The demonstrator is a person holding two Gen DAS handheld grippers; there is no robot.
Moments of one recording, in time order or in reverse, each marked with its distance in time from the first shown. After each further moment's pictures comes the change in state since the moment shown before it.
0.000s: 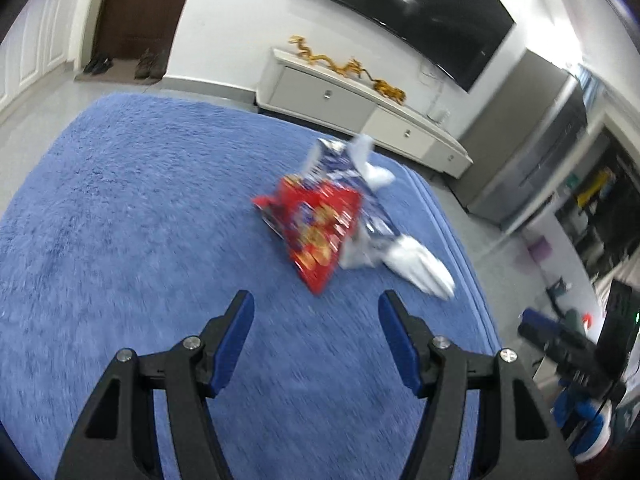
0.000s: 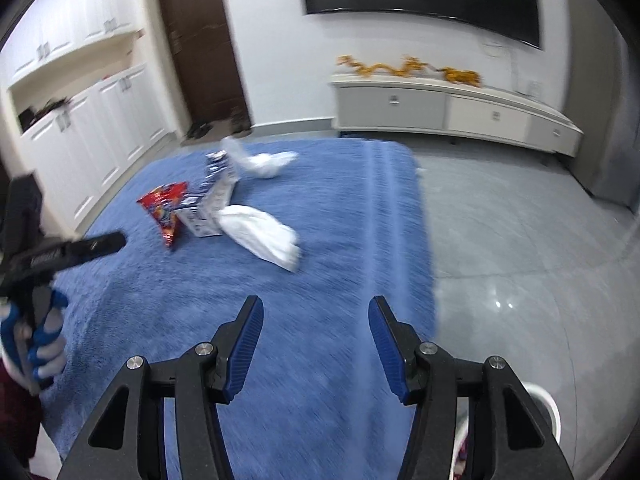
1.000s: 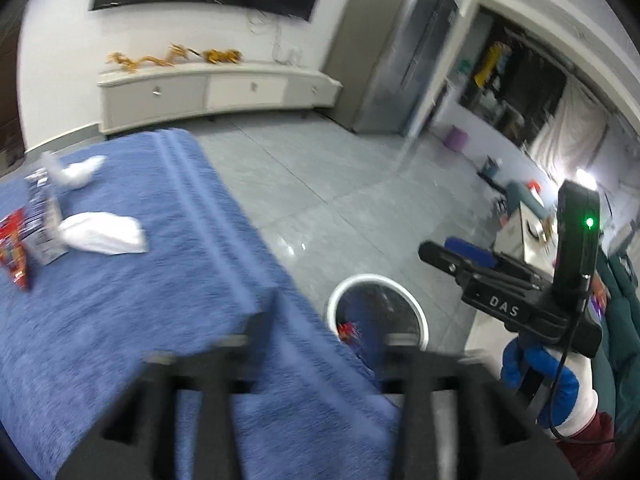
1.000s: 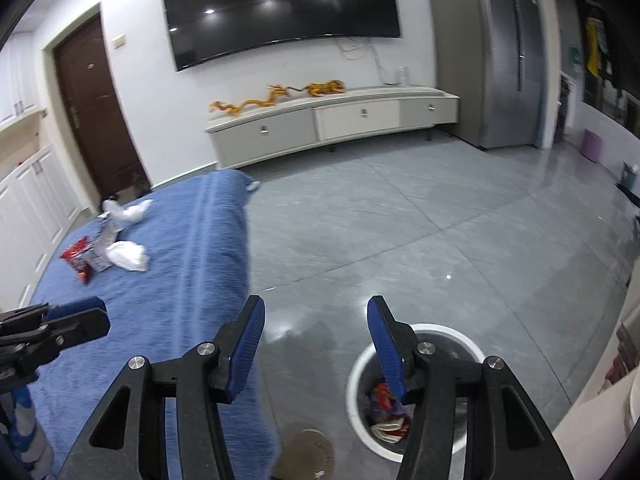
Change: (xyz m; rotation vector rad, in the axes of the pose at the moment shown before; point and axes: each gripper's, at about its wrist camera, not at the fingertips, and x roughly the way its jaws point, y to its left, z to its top) left arm -0.001 -0.267 -0.103 0.444 0.103 -0.244; right arm -0.131 -0.121 -0.091 0.310 -0.142 -0.290
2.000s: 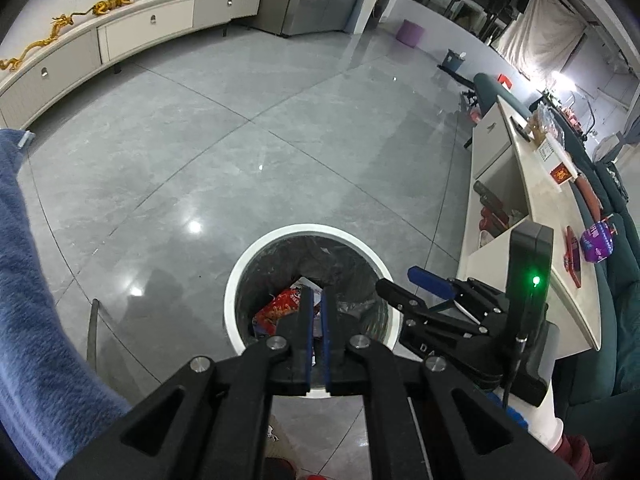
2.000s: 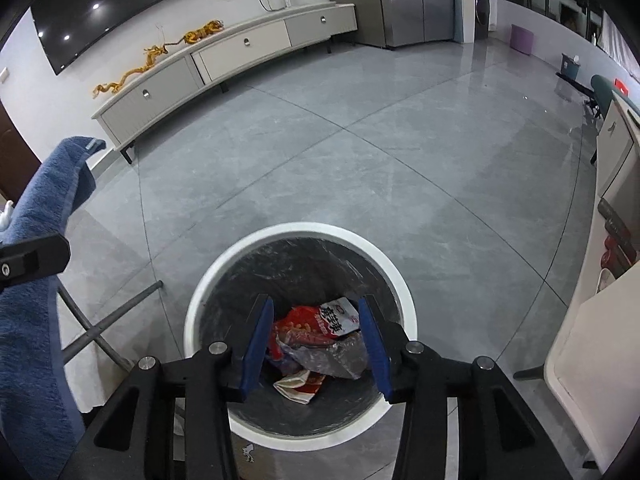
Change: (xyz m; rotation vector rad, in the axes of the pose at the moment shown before) left arm 0.231 -0.149 0.003 0.223 0.382 -0.124; right arm 0.078 -0.182 -0.099 0.299 0.218 -0.191
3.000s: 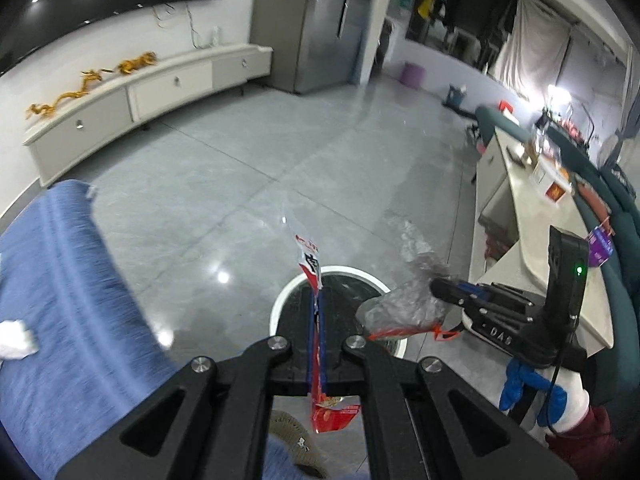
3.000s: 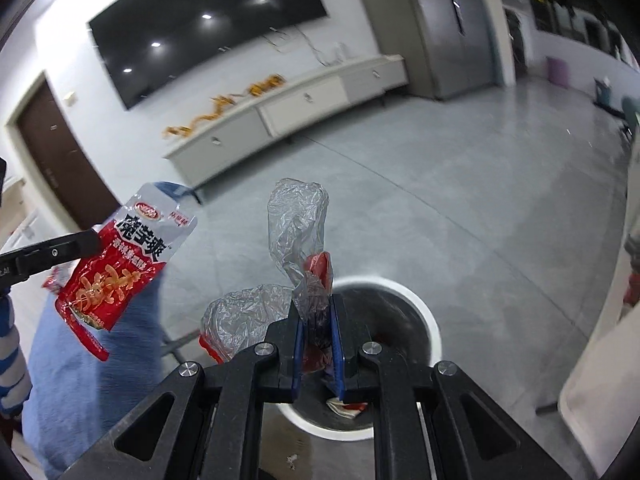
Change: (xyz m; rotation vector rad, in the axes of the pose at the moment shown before) left arm -0.098 -0.007 -0.011 0.065 -0.172 0.097; right arm -0.082 -0.006 -0.001 -0.031 -0.169 0.220
